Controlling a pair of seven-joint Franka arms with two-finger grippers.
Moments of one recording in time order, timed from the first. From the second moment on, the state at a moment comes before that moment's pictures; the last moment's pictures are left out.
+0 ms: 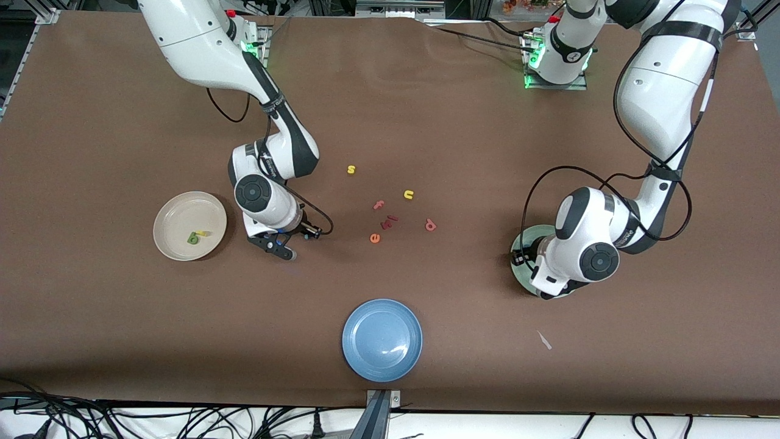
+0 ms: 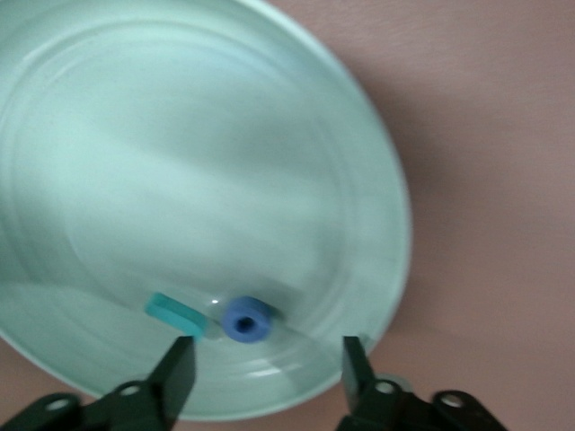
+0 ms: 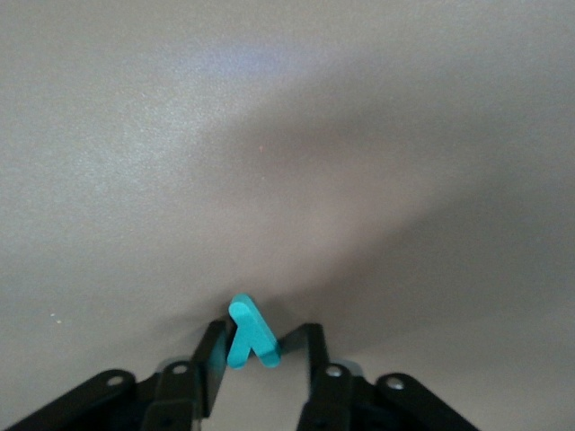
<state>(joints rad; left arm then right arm) 0.01 0.80 -0.30 -1.47 0.09 1.96 -0.68 0.50 0.66 -0.05 -1.79 0.16 2.40 0.78</state>
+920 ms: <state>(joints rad) -0.22 0.82 -0.39 -1.47 0.05 2.20 -1.28 0.50 0.61 -0.18 -1.66 0.16 2.05 0.42</state>
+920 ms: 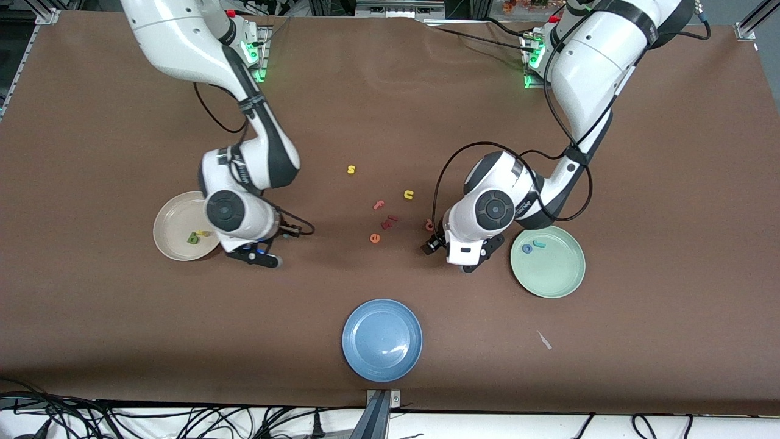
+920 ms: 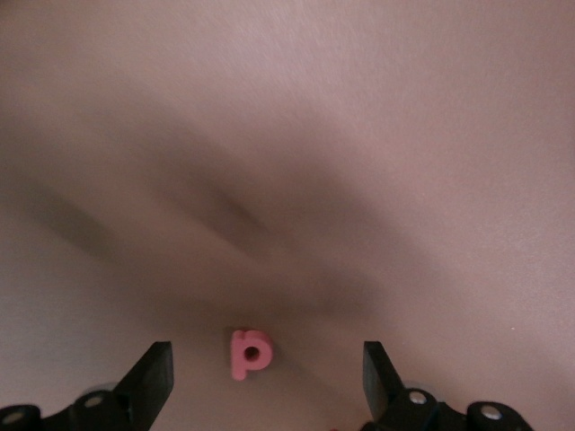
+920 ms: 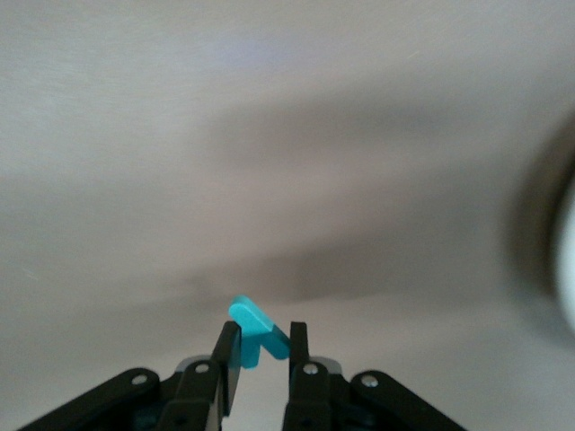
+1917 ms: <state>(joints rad) -0.26 0.86 -0.38 -1.51 0.05 2.23 -1.36 0.47 0.48 -0.45 -1.91 0.16 2.11 -0.29</state>
